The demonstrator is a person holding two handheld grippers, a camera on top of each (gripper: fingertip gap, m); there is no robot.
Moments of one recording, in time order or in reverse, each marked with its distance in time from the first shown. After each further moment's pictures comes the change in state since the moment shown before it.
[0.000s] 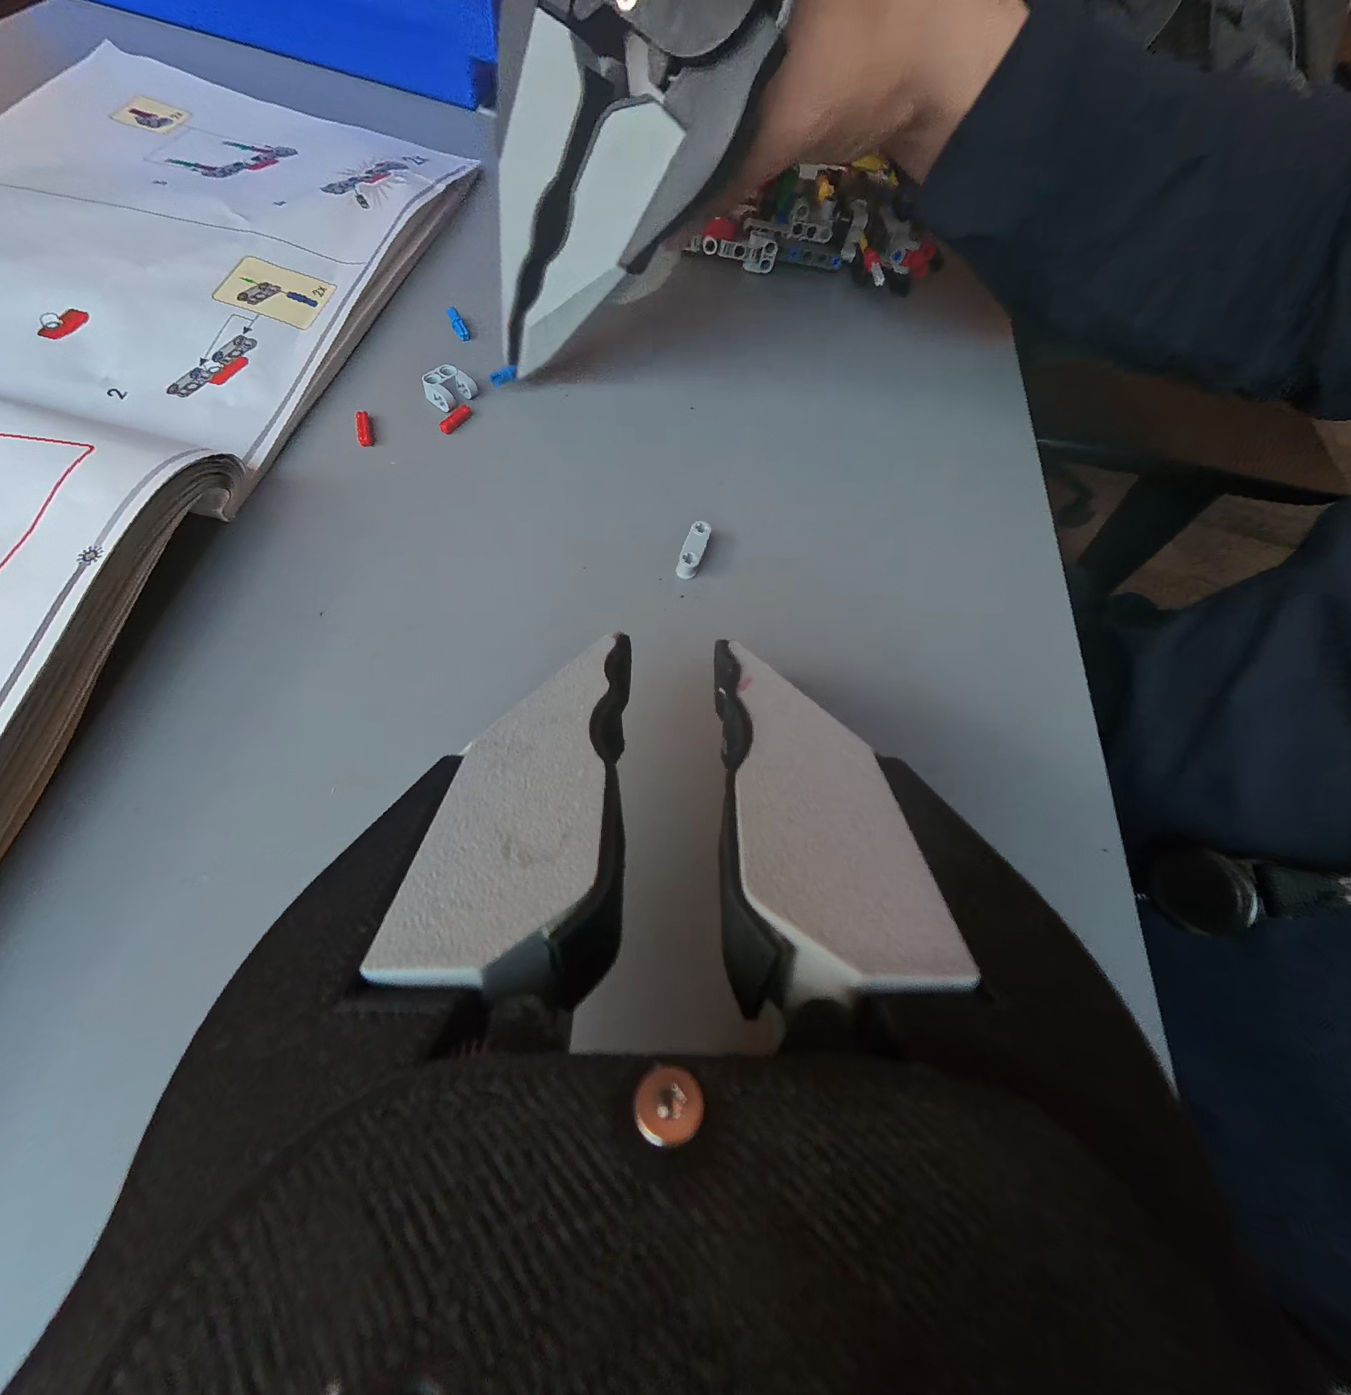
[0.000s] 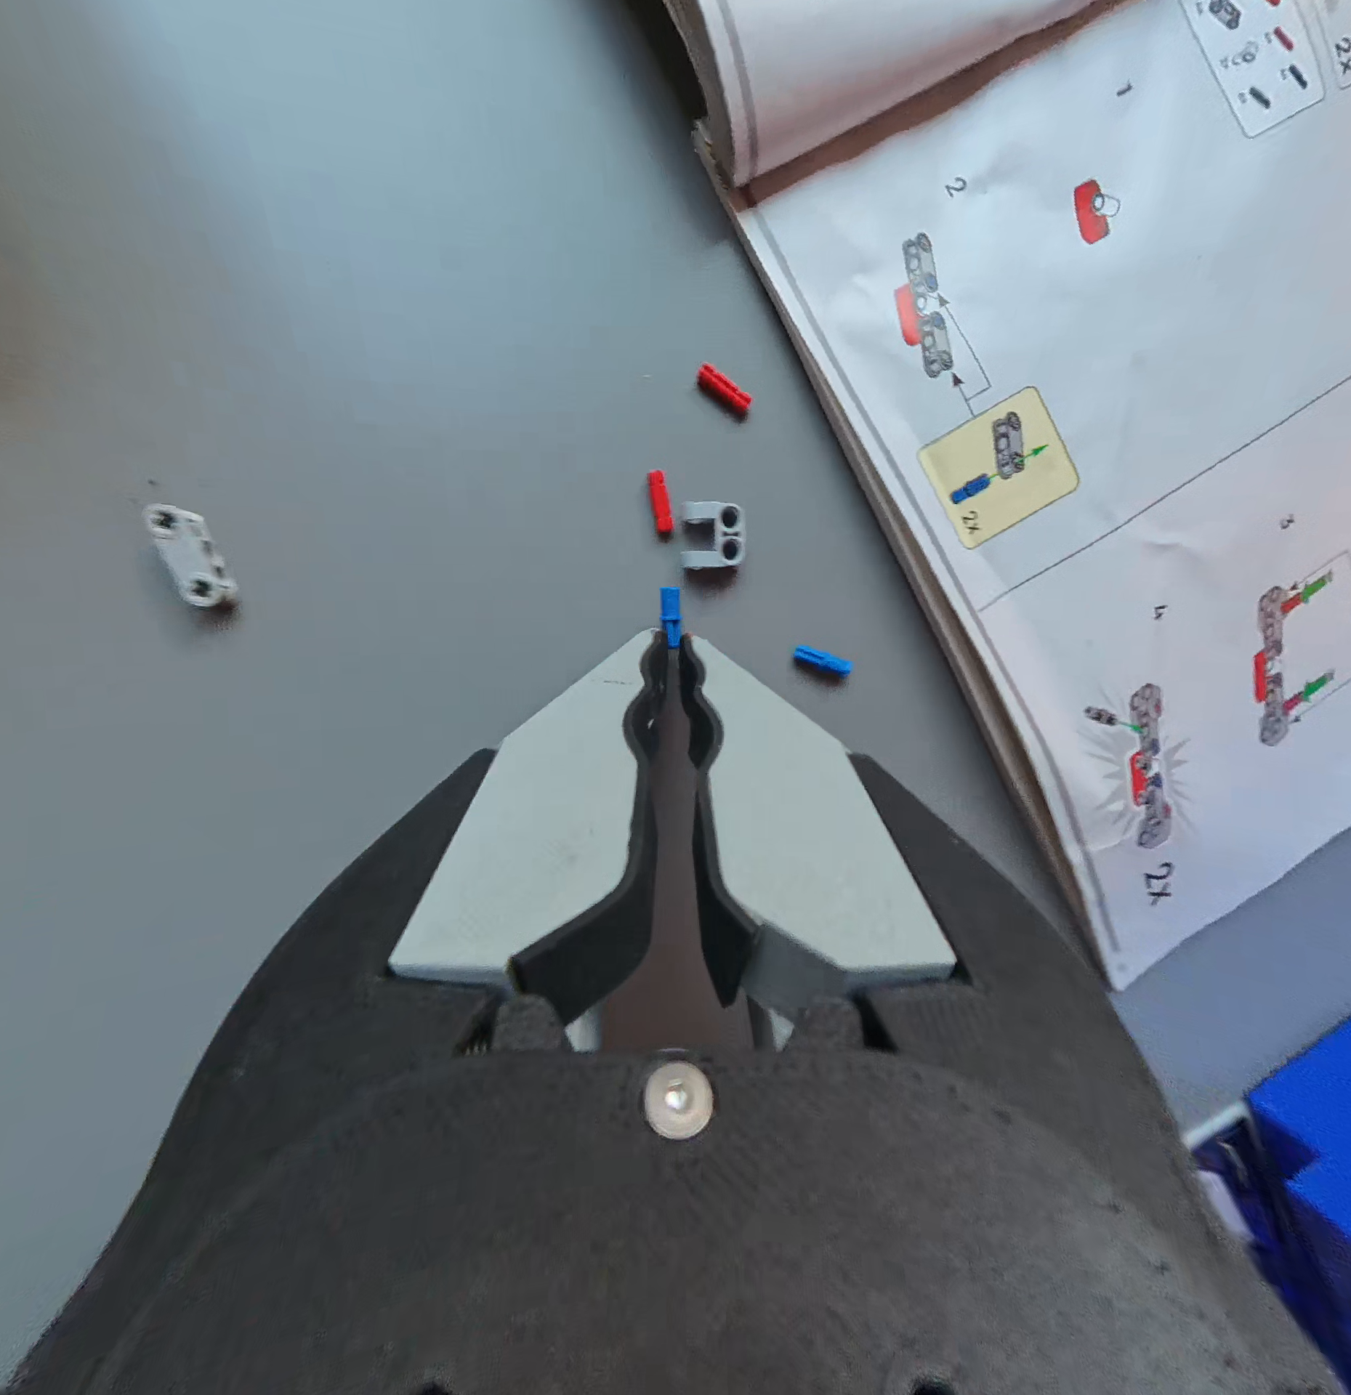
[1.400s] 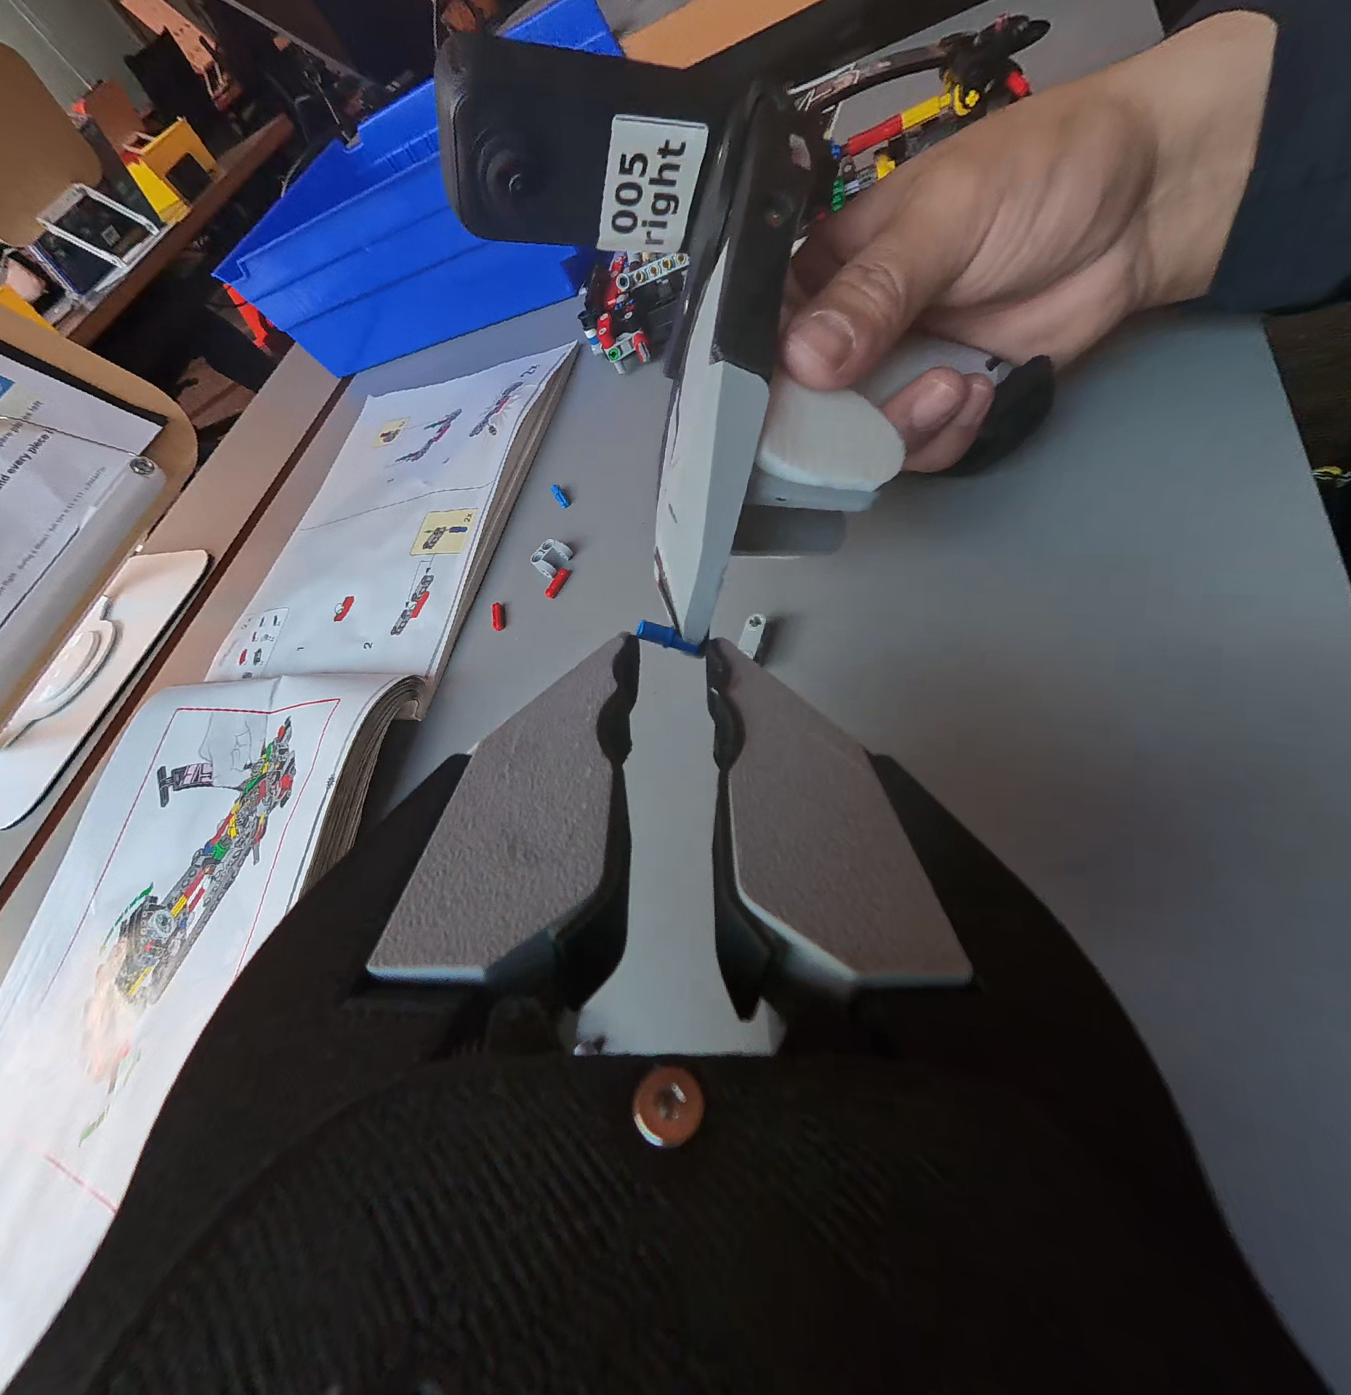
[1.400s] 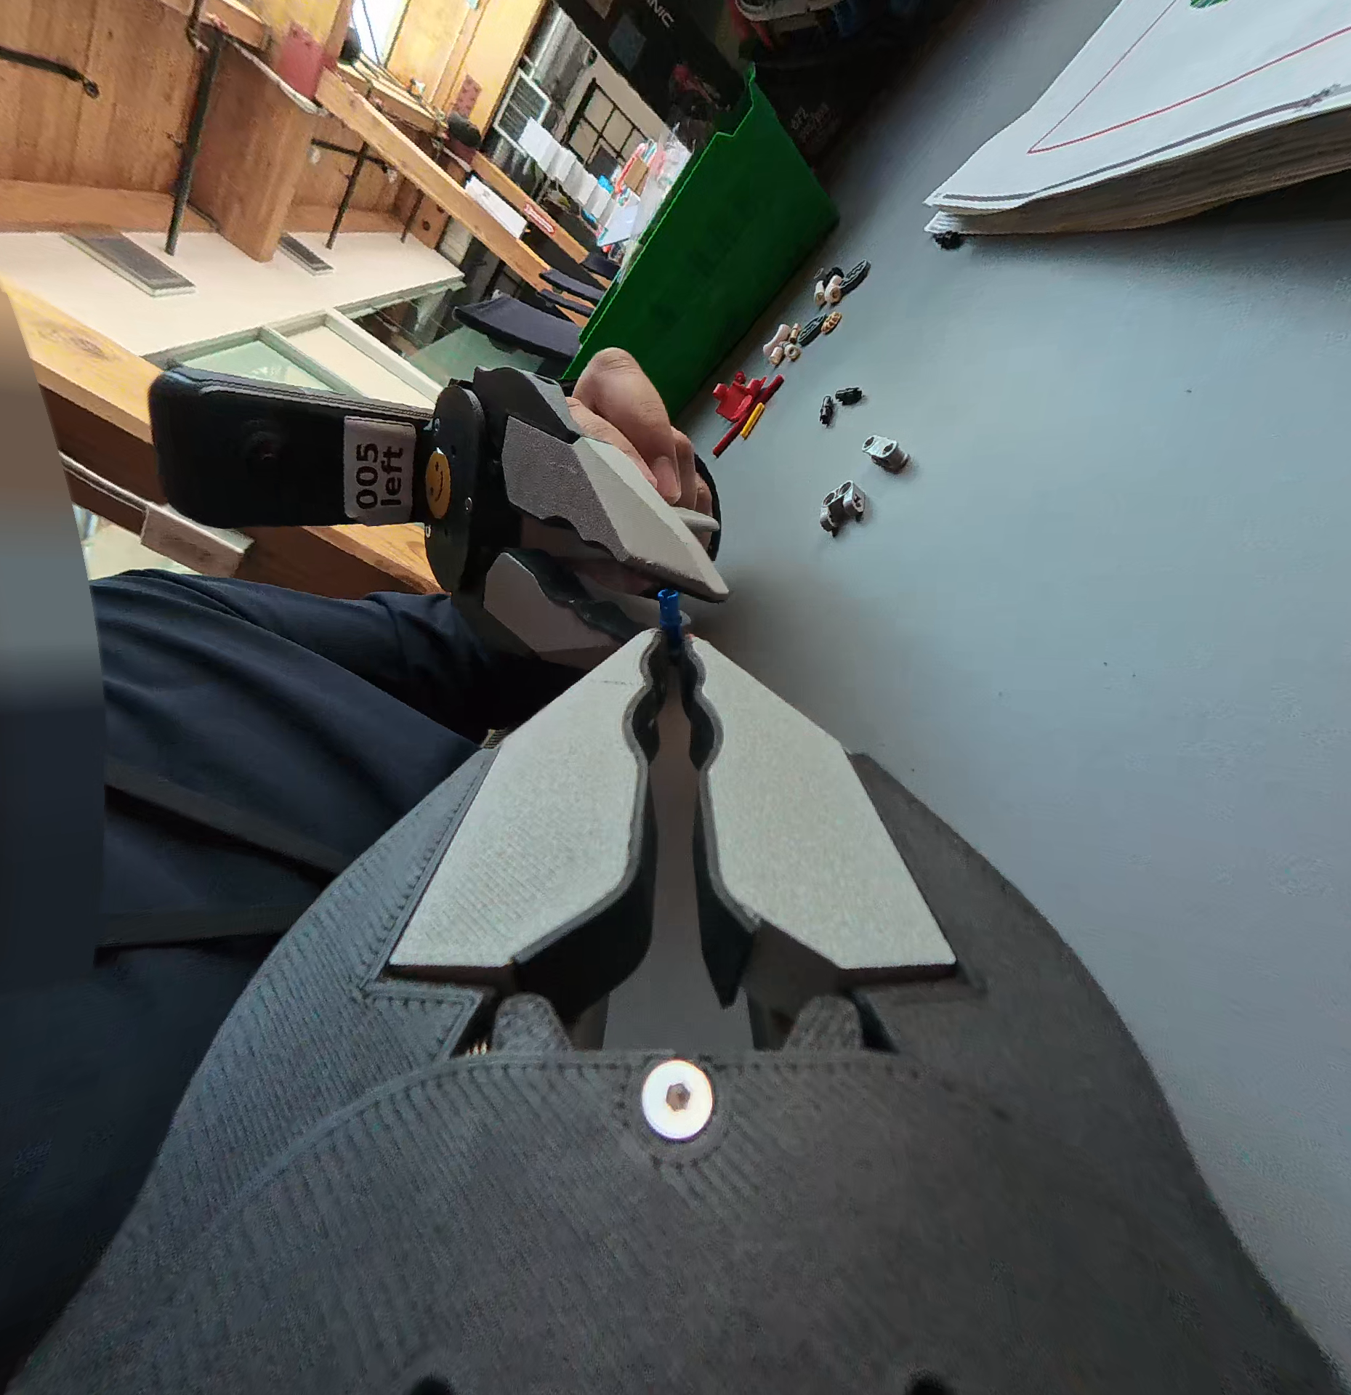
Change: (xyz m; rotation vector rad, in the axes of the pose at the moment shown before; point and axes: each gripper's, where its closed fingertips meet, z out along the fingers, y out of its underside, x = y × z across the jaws) left arm 0.010 -0.031 0.020 0.036 -0.318 0.461; right arm -0.130 -0.084 -0.052 0.665 -0.953 0.600
